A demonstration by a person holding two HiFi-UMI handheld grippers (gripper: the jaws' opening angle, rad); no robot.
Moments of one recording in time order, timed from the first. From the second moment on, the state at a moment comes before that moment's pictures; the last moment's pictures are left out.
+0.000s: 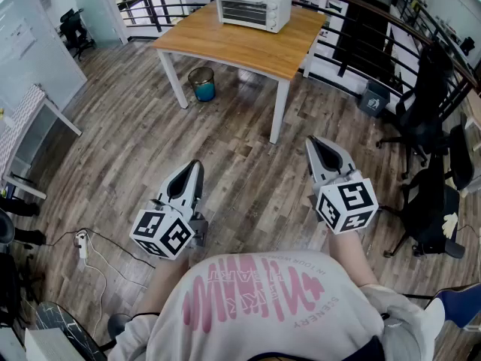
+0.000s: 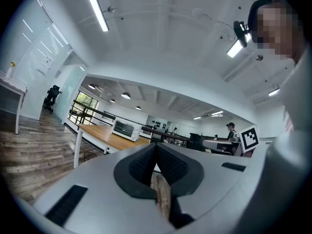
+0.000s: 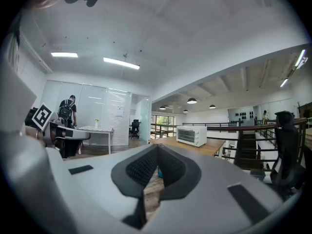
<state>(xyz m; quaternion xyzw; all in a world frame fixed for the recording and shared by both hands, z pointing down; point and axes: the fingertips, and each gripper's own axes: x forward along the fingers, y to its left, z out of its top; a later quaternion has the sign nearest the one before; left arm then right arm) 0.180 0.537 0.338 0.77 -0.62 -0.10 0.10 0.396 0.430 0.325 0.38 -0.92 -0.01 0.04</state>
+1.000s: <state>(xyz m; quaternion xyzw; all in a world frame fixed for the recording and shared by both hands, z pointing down) 0.162 0.497 0.376 0.76 -0.62 -0.11 0.16 0.364 0.387 0.359 0.37 -0.93 0.04 0.05</state>
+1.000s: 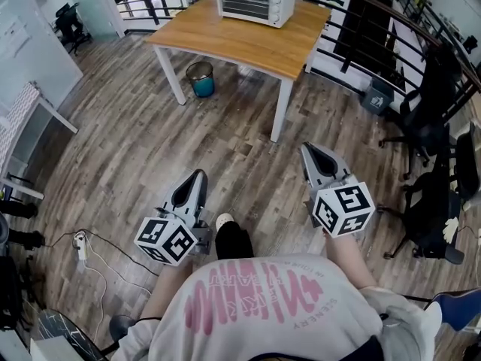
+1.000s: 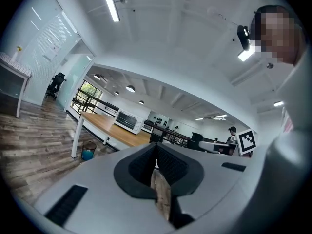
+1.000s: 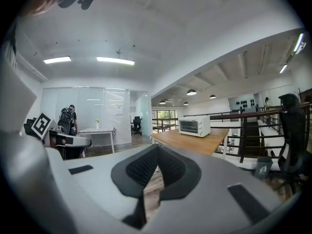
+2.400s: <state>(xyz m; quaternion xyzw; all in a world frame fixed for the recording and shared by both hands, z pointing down) -0.035 0.243 0.312 0.82 -0.55 -0.13 0.12 0.160 0.174 0.305 0.41 -0.91 0.01 0.04</state>
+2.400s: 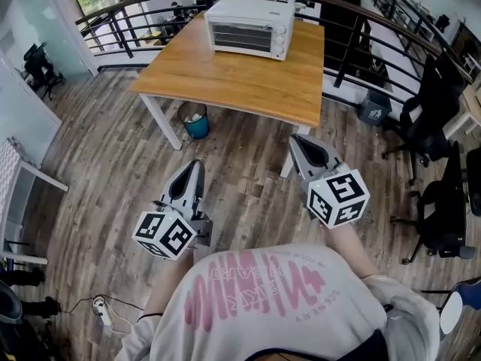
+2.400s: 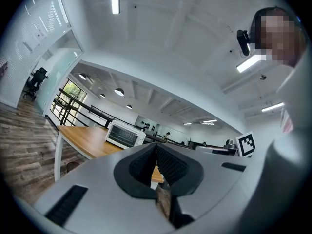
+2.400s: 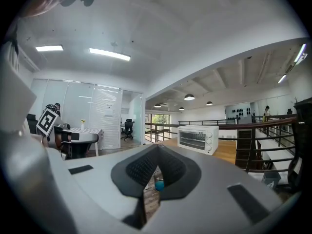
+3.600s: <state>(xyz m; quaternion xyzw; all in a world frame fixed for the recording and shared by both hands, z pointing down) -0.083 0.235 0.345 0.79 -0.57 -0.13 0.16 0.108 0.149 0.340 0.37 -0.92 0.06 0.05</state>
